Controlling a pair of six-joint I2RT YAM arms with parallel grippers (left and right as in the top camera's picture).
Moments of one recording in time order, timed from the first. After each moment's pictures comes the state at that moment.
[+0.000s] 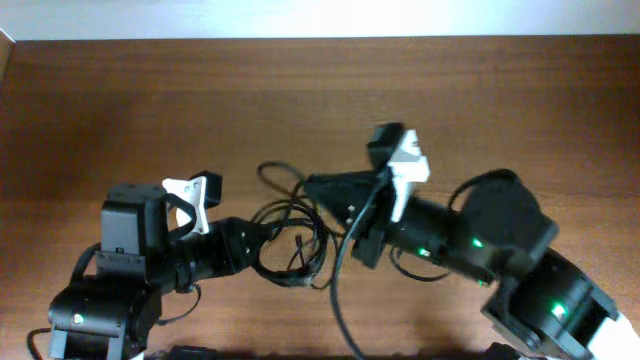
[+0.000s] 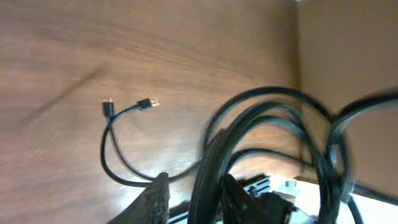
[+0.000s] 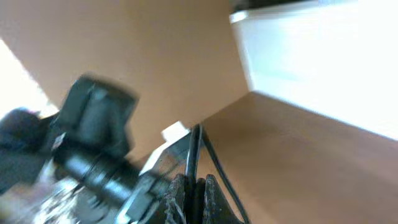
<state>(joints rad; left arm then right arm) -0.11 0.87 1.17 -1.16 0.58 -0.48 0.82 1.04 1.29 -0.32 -0.27 0.33</state>
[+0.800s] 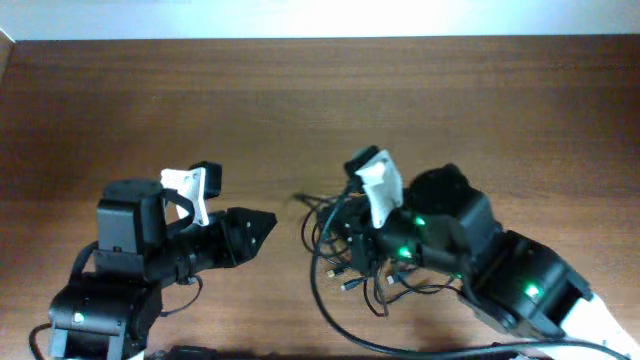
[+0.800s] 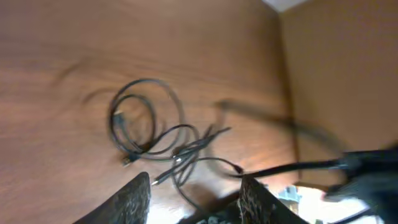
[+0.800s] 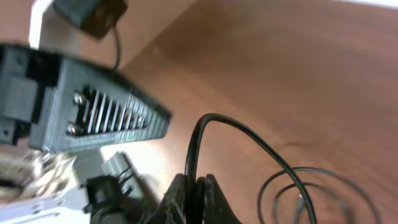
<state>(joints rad) -0.11 0.88 1.16 -1.06 0.62 -0.47 0.82 1.12 1.30 -0.70 -0.30 0.33</state>
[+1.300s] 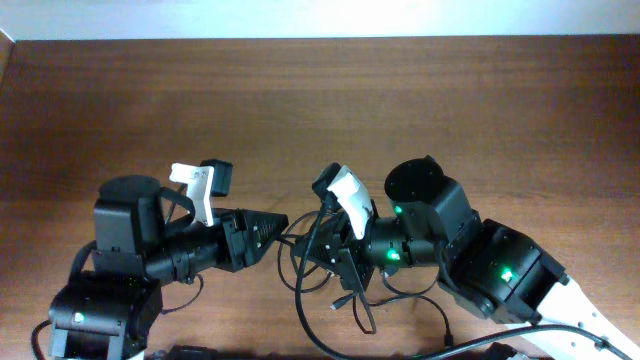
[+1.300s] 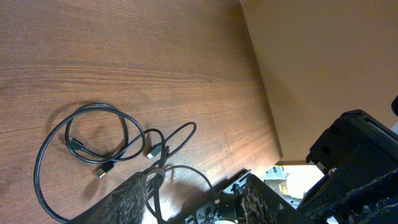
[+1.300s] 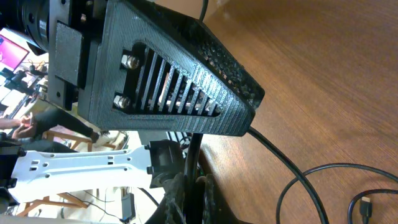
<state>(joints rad) -0.11 0.88 1.16 -1.01 0.75 -0.41 0.82 1.18 1.30 -0.67 -0.60 0.31</state>
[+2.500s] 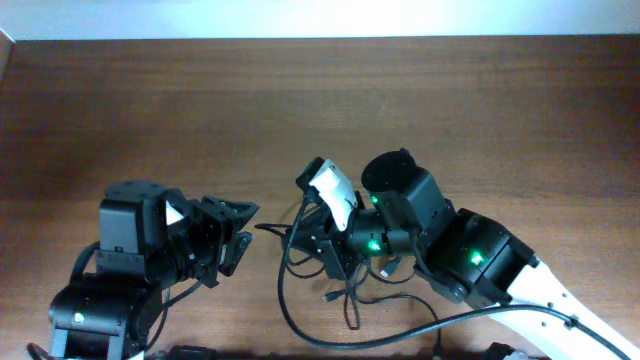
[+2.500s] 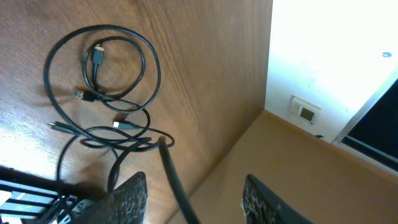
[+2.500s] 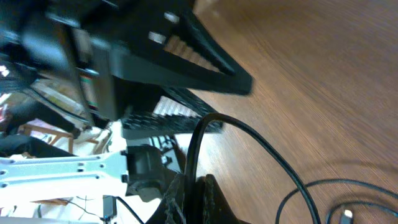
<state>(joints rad) -0.11 0.88 1.16 -1.11 0.49 -1.39 0.84 1.25 1.30 -0.61 -0.56 0.25</state>
